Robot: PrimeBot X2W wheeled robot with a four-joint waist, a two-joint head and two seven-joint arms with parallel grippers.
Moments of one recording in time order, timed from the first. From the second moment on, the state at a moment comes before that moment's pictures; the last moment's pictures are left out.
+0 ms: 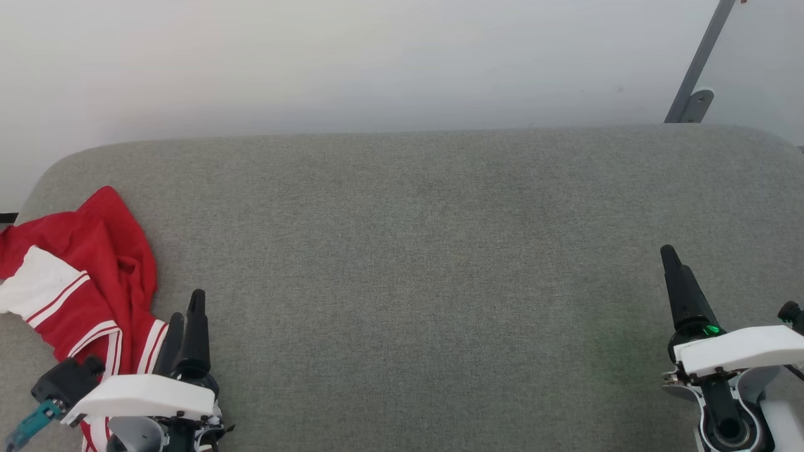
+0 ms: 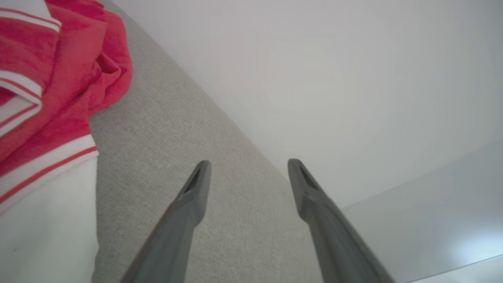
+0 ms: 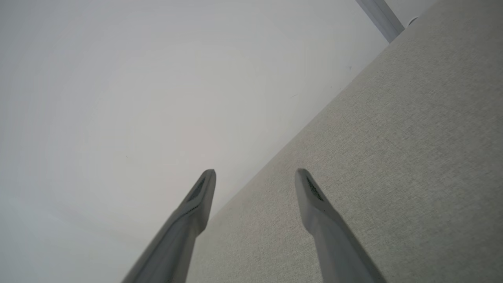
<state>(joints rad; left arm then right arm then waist) -0.08 0.08 0.09 0.24 -0.94 -0.10 -0.04 -0.15 -0.16 -0.03 0.28 1.11 0.13 -0.04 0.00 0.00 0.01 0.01</state>
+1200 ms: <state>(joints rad) -0.07 0.14 0.00 0.20 -0.52 0.00 -0.14 -0.21 -0.22 0.00 0.30 0.57 0.13 -0.14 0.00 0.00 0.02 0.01</state>
